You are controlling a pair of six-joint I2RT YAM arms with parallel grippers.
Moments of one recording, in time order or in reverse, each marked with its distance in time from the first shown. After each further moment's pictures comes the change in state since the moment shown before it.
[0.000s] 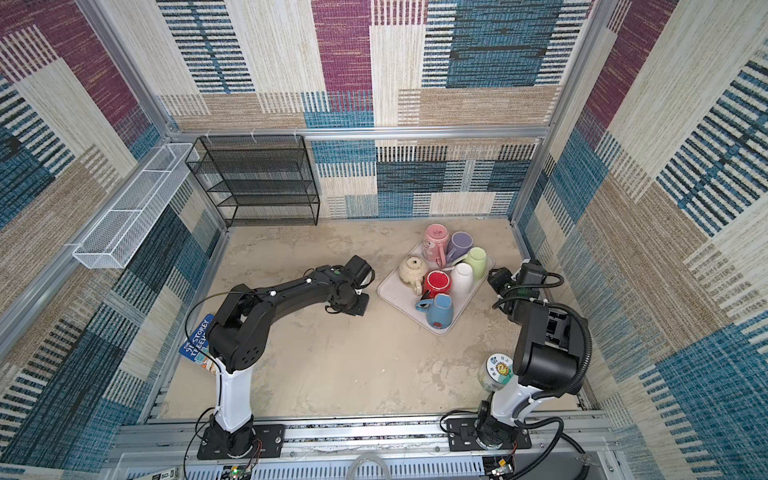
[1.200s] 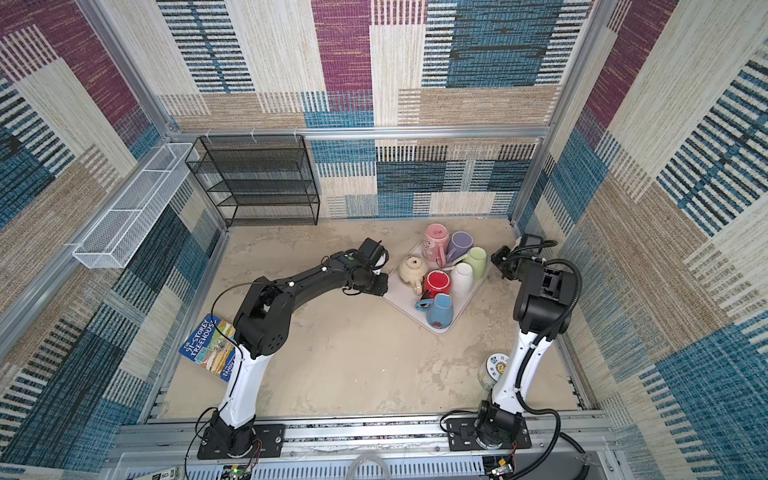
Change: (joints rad) left arm 0.000 0.233 0.360 0.069 0.143 -0.022; right arm 0.000 0.533 0.686 -0.355 -0.001 -0.188
